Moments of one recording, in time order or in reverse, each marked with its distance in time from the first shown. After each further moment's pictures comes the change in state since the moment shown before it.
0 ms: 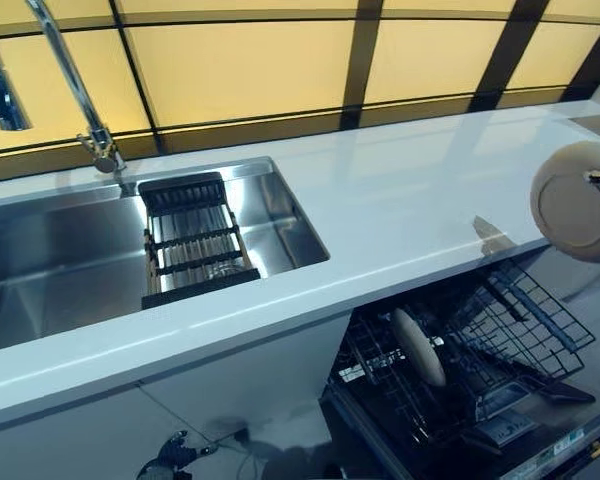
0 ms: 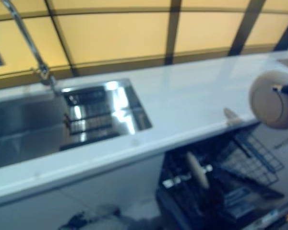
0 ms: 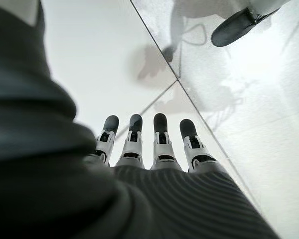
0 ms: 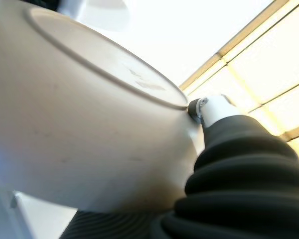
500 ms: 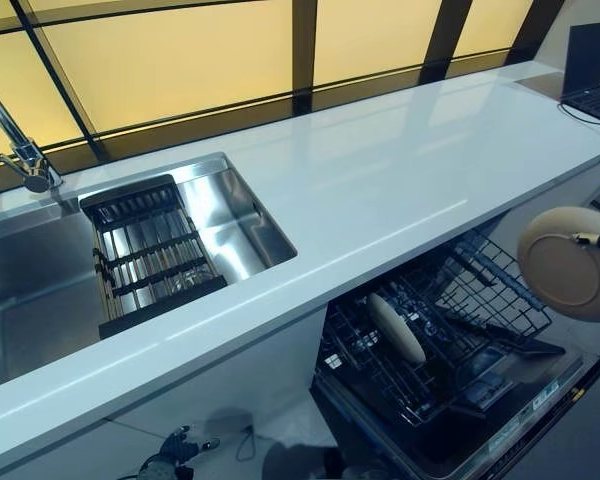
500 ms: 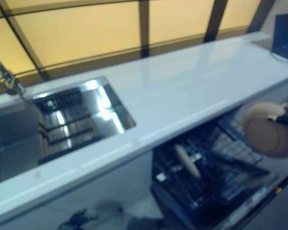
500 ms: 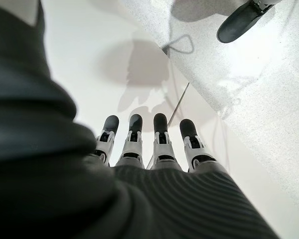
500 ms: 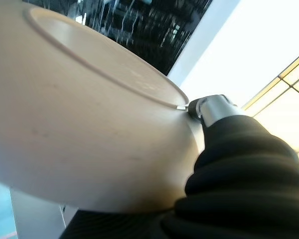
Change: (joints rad) left arm -0.022 -0.006 0.021 0.017 0.001 -0.001 -0.008; right arm 0.343 0.097 -0.189 -0.168 -0.039 0.003 0.092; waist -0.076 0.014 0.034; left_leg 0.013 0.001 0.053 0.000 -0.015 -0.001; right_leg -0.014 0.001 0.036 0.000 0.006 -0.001
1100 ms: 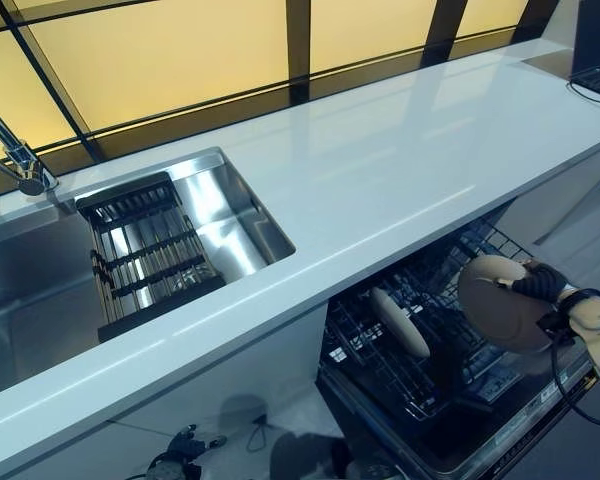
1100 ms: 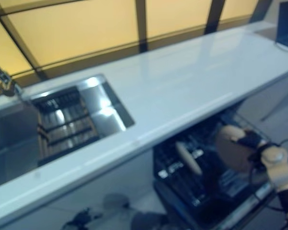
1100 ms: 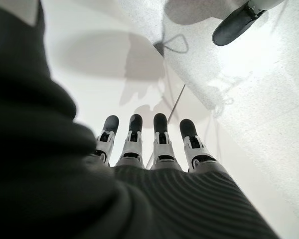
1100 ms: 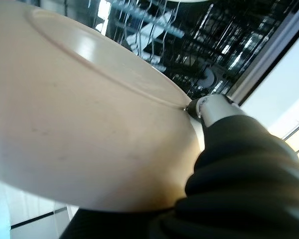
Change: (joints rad) left arm -0.011 -0.040 0.001 0.005 0.000 -0.002 0.002; right arm 0.019 0.303 0.096 -0.030 -0.211 0.041 -0.151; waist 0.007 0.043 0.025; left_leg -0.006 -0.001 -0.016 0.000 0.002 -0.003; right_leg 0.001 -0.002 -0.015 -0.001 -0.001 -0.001
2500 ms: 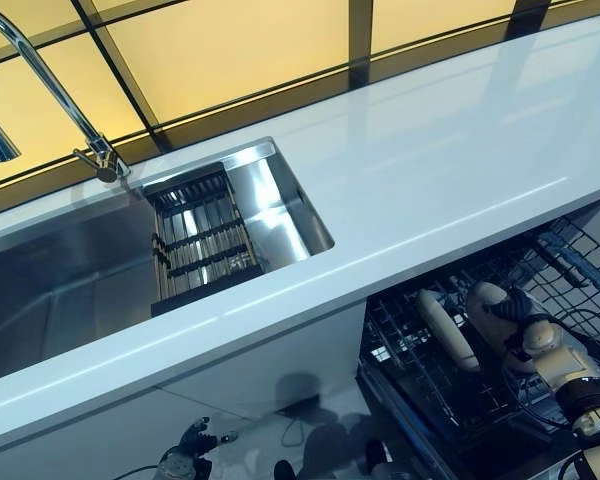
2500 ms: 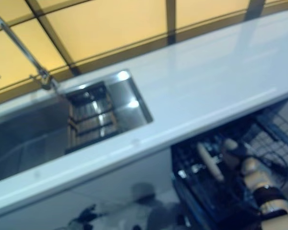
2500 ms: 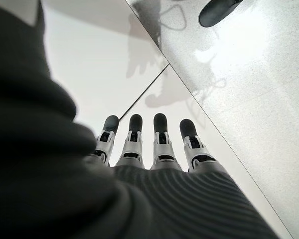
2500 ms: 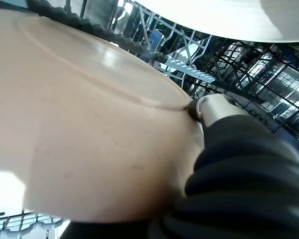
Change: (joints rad) left arm -0.012 -0.008 -0.063 -0.036 -0.002 -0.007 -0.001; right arm -0.139 0.133 0.190 0.387 -0.170 -0.052 -0.258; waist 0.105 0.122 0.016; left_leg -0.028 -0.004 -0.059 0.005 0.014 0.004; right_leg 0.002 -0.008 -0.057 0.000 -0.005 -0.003
